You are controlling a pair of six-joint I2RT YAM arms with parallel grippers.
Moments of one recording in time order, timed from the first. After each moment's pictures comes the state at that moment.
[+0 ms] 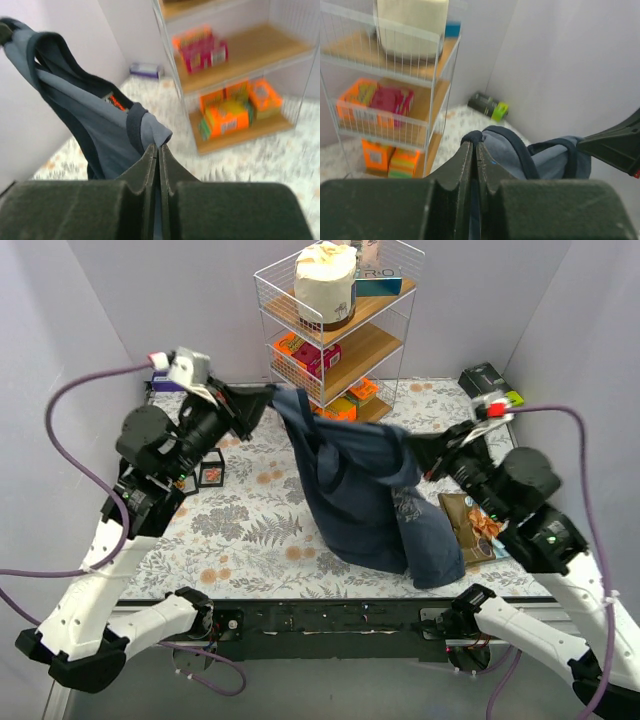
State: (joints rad) left arm -0.55 1.03 1.49 -0.19 0.12 -0.30; right arm 0.68 0.79 1.25 -0.33 0.06 0.27
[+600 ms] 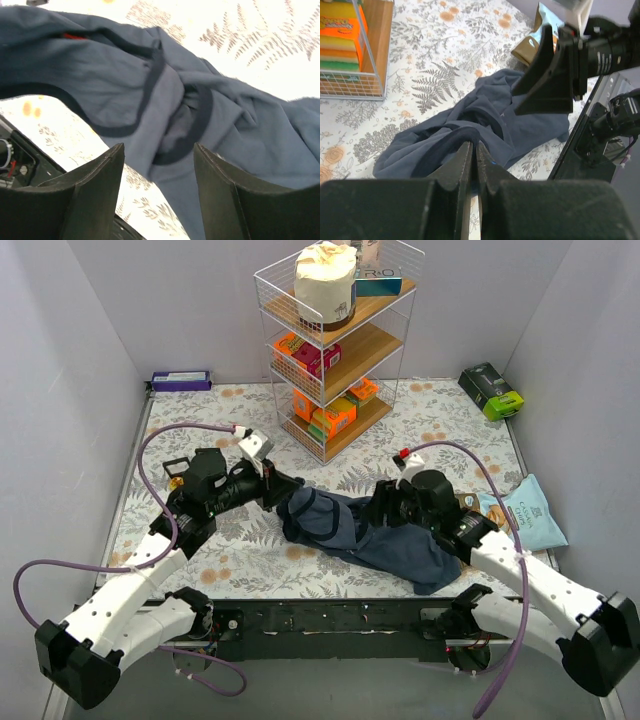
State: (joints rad) left arm -0.54 0.89 0.83 -0.16 0.43 -0.19; right arm 0.68 0.88 0.58 -0.24 -0.09 0.48
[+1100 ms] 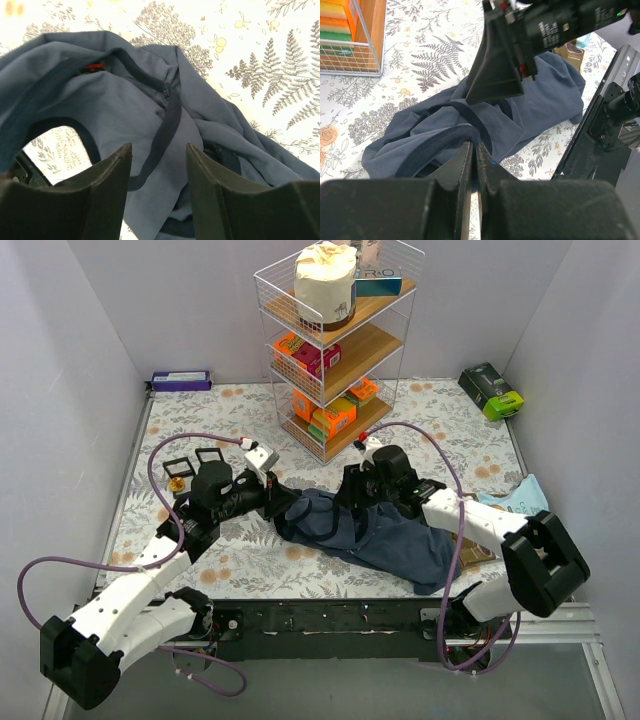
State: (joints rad) left arm -0.54 0.89 0.69 -0.11 0.45 -0.14; right arm 0.68 1.39 0.81 -0.02 -0.23 0.42
